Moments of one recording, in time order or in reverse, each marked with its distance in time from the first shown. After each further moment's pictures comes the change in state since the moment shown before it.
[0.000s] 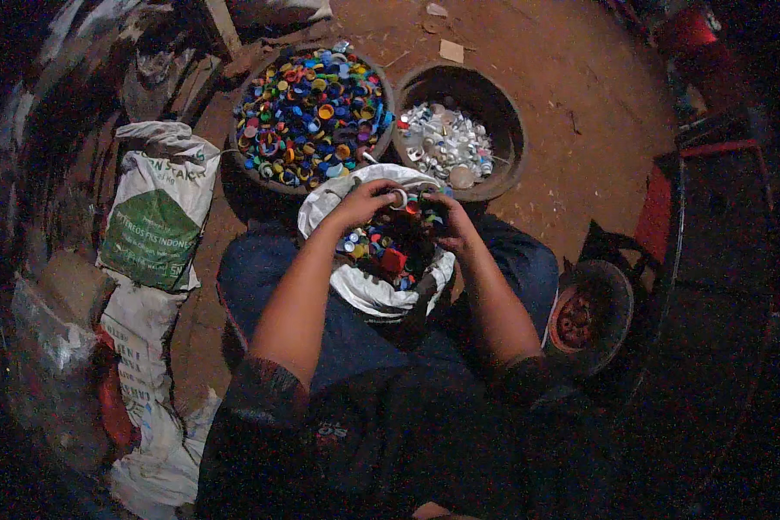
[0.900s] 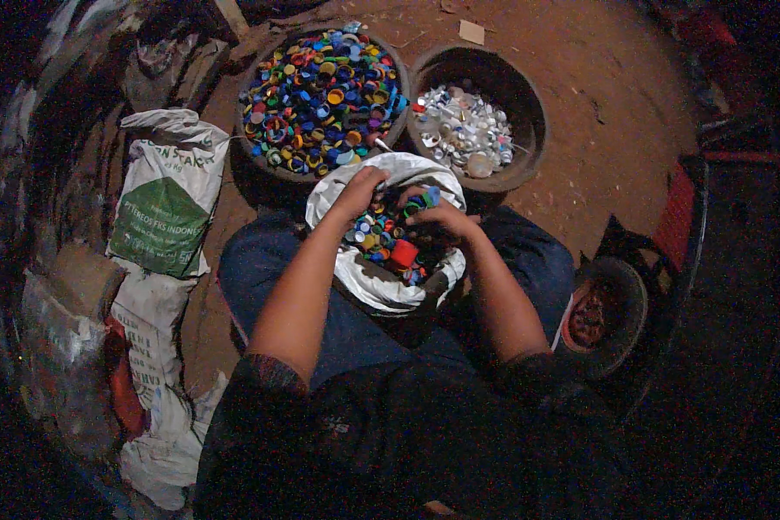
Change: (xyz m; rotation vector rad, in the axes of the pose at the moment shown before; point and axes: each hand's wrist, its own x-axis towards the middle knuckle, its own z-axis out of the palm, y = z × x) left_hand 0.007 -0.015 -0.013 -0.162 0.250 -0.193; right_hand 0.039 0.002 0.004 -0.741 -0.512 -0.421
